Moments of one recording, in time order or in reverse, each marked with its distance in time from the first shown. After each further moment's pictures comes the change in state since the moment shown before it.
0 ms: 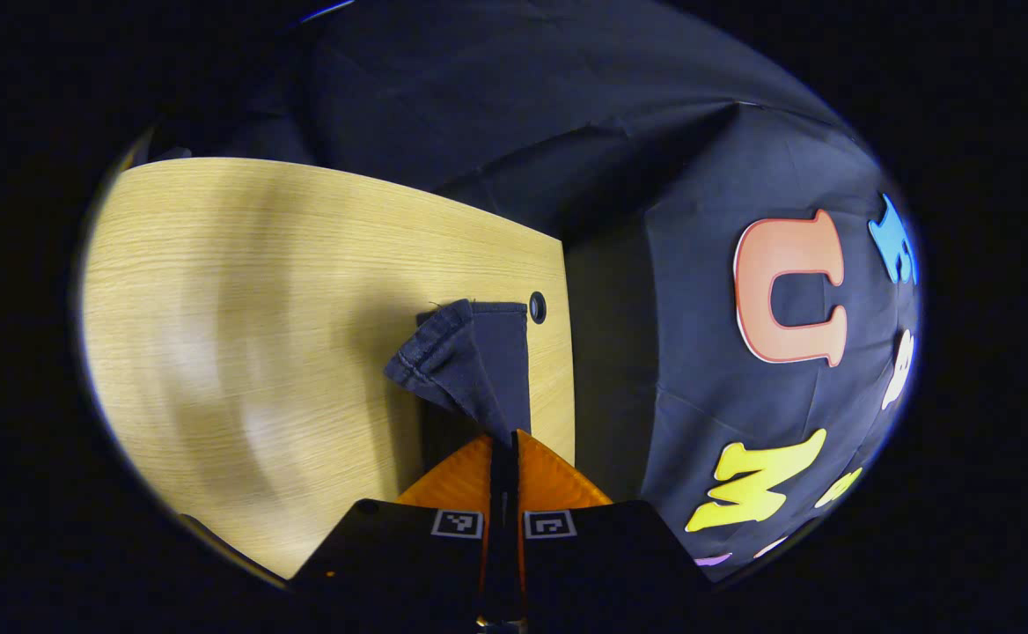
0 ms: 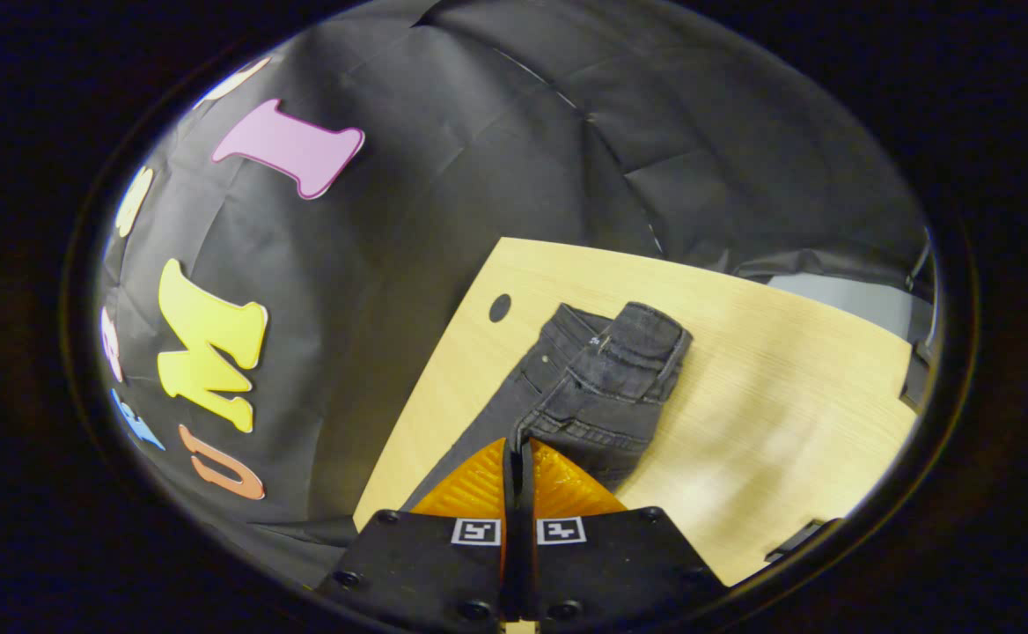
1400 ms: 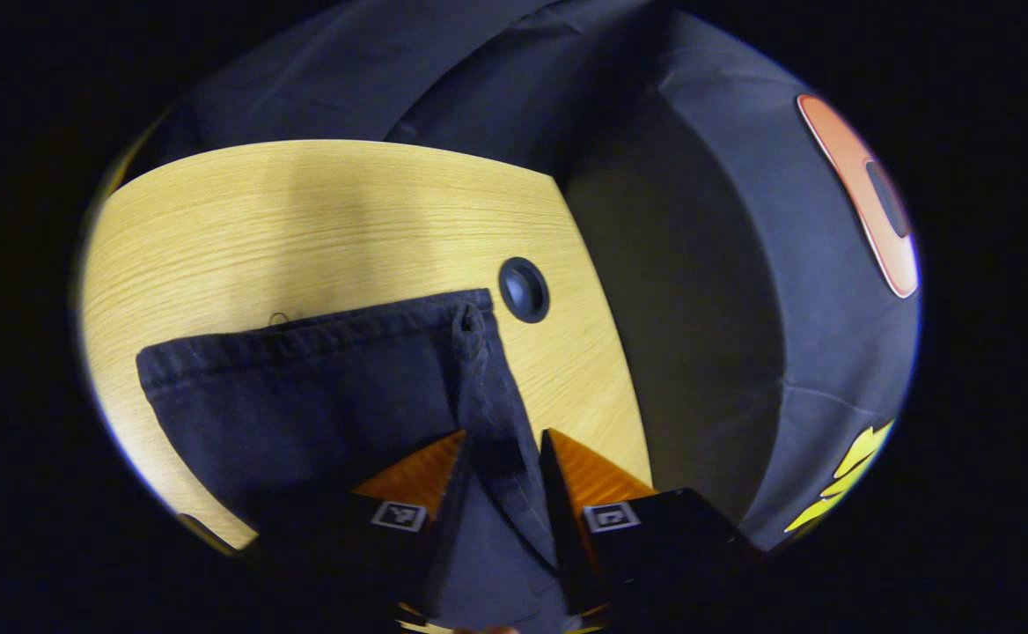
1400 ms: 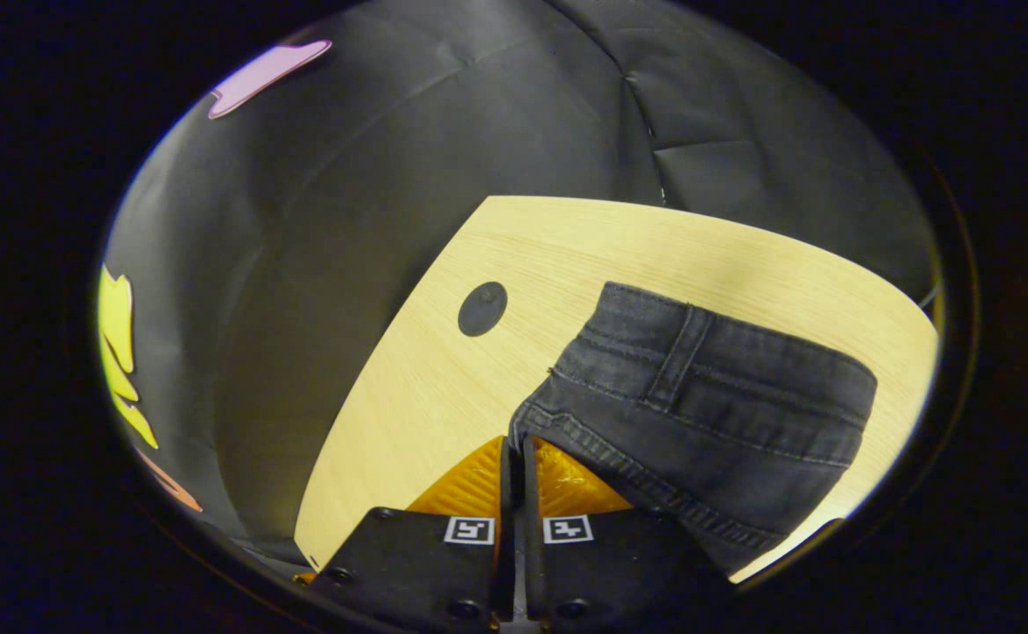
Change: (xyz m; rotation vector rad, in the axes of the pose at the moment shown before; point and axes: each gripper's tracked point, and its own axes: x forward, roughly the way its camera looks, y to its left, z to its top) left arm 0.165 -0.041 0.004 0.250 0.036 0.136; right arm 0.210 0.006 0.015 -0.047 0.017 -0.152
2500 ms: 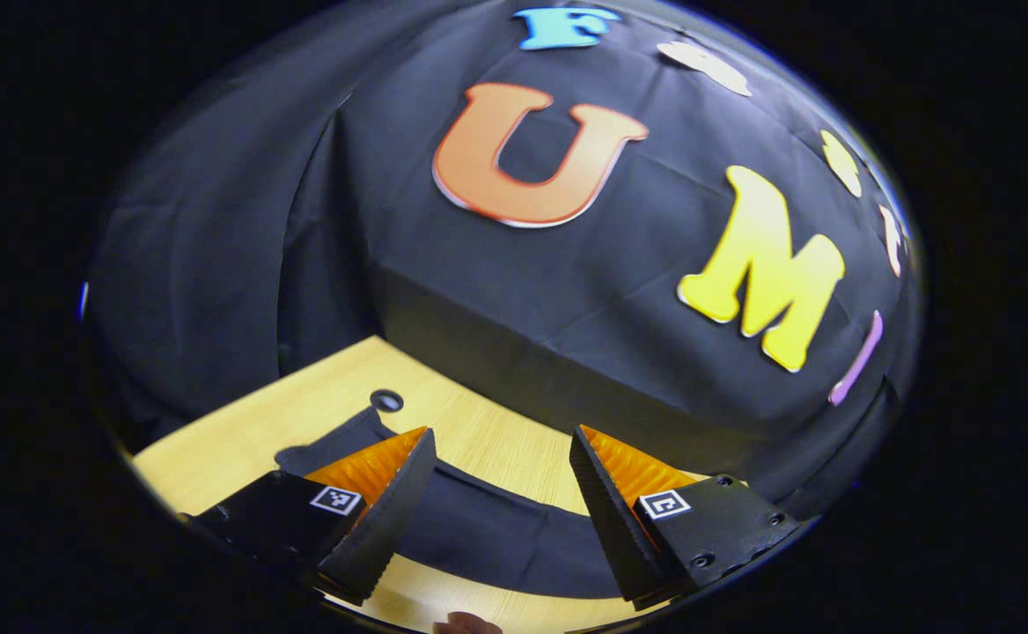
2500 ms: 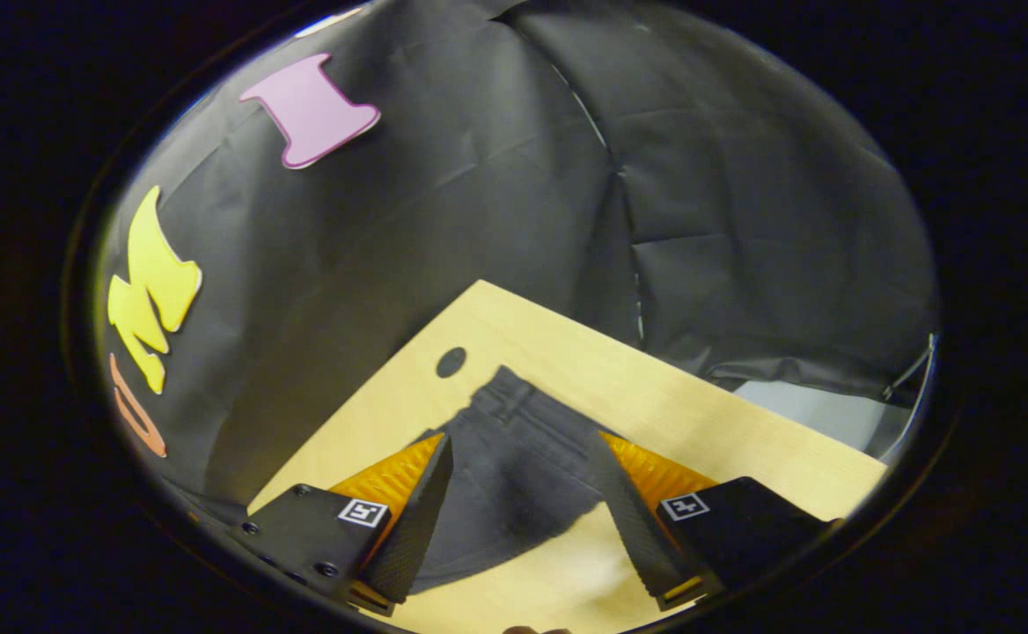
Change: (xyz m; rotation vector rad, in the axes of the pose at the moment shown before) left arm -0.221 -0.112 -0.055 0.783 -0.403 -0.227; right arm -0.128 -0.094 0.041 -0.192 -0.226 -0.027
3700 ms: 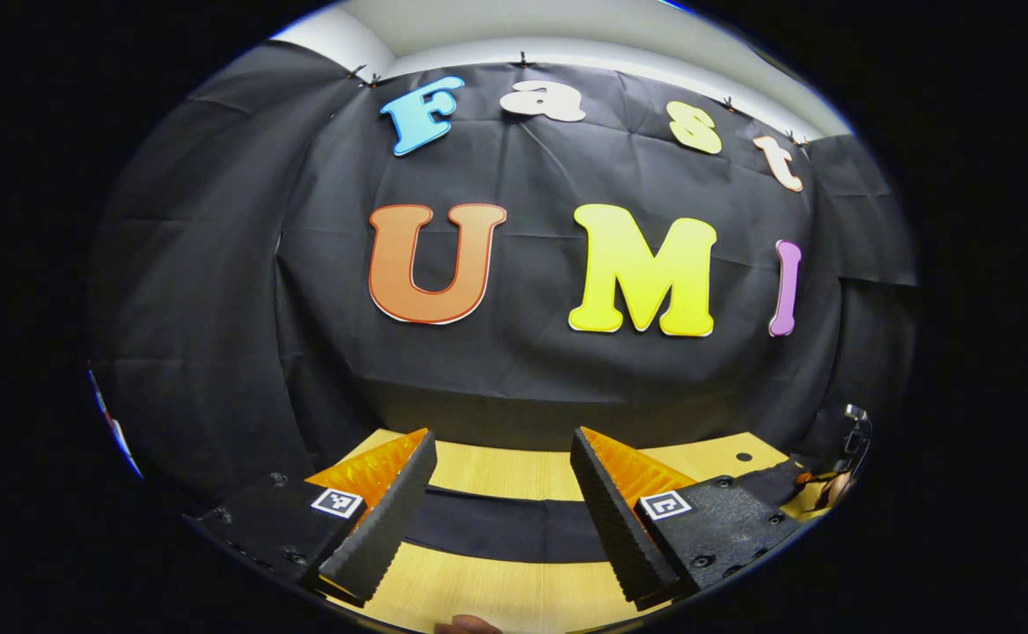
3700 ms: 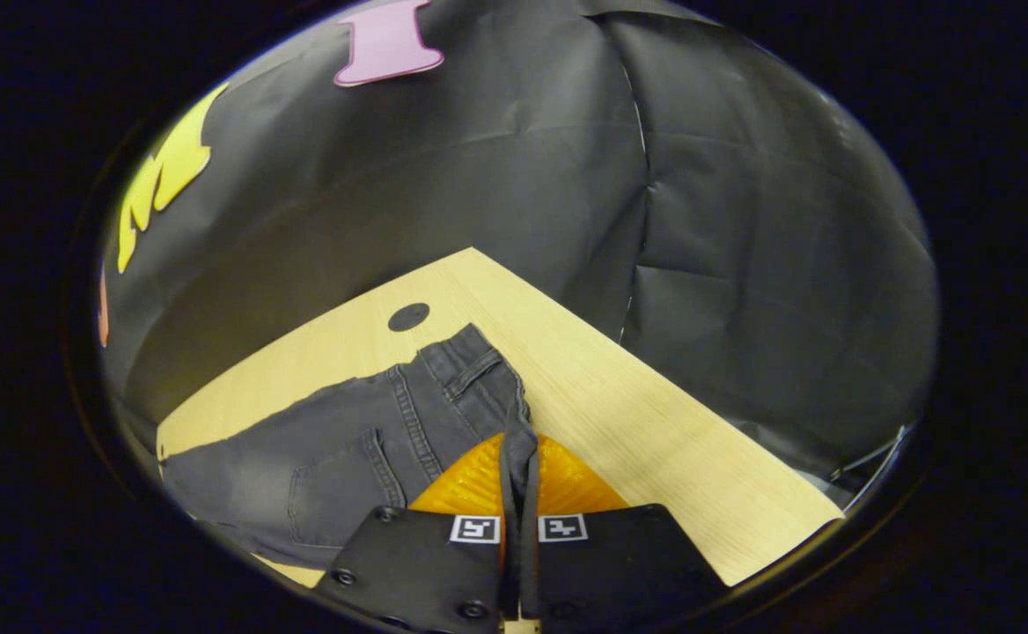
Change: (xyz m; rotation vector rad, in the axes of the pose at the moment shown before) left arm -0.135 -0.049 0.025 0.336 -0.181 -0.082; right arm 0.052 -0.023 -0.022 -0.309 -0.033 -0.074
